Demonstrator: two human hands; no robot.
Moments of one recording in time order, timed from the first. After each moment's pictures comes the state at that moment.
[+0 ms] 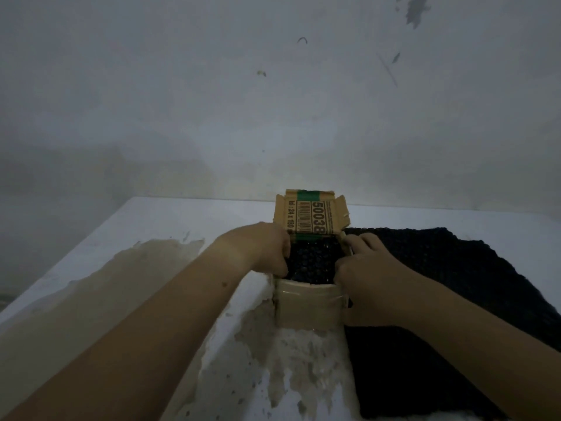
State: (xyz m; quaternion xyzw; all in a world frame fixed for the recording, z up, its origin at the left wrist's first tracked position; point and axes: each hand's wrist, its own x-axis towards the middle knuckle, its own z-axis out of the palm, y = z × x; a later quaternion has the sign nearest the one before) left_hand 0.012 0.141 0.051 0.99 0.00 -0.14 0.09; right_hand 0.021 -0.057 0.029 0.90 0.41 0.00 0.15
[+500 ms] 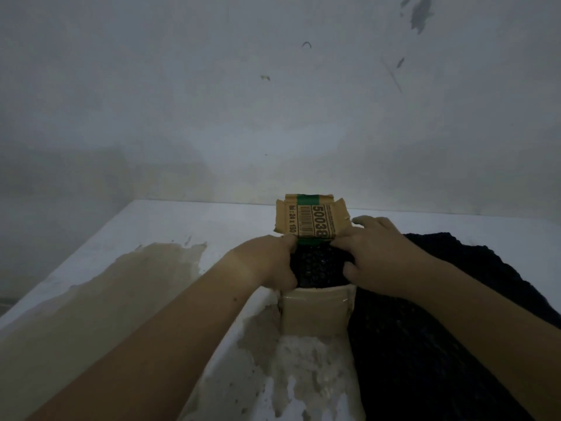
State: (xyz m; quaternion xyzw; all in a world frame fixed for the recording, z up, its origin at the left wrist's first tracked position) left_hand 0.014 0.139 0.032 0.99 0.01 -0.15 0.08; right_hand 0.062 -0.057 0.038 0.92 0.38 0.05 0.05
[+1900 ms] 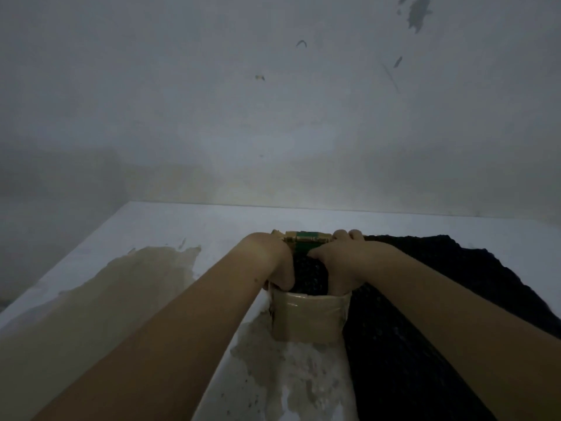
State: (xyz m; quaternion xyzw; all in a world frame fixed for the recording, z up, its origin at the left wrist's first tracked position) left_hand 0.040 0.122 0.047 0.96 0.05 -0.29 -0.01; right_hand 0.094 -0.013 0.026 0.93 0.29 -0.20 0.11
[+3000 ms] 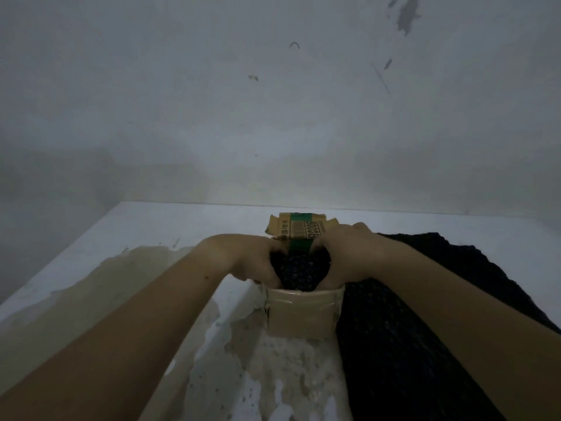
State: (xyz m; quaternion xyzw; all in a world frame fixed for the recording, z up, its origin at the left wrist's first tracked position) left_hand 0.031 0.157 0.039 0.95 0.01 -0.25 0.16; right_hand 0.080 -0.032 0.047 0.93 0.33 -0.14 0.05
